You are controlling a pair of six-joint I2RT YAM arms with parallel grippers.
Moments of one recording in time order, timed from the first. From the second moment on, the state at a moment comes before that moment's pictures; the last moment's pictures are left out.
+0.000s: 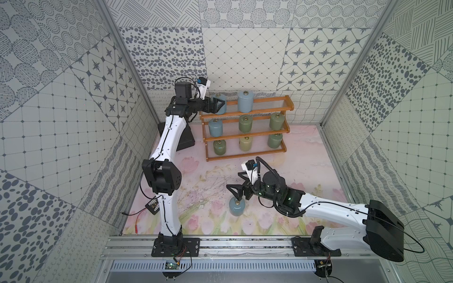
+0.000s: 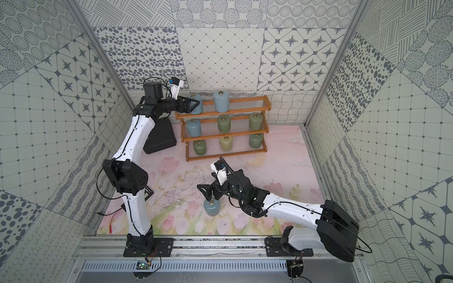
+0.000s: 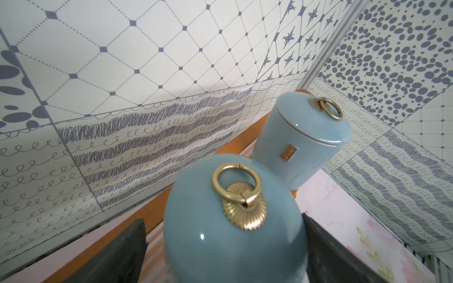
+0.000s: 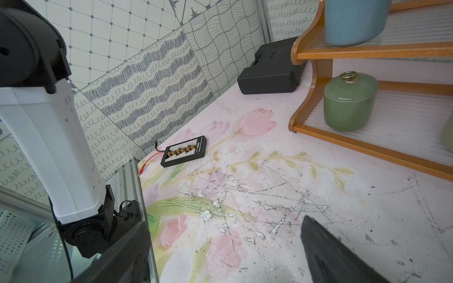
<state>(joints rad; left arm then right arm) -0.15 2.08 2.28 -0.56 0.67 -0.04 1.00 1.27 0.68 0.34 -0.09 0.36</state>
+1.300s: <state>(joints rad) -0.24 2.01 2.20 -0.58 0.65 0.01 1.00 1.28 0.68 0.34 -0.08 0.39</state>
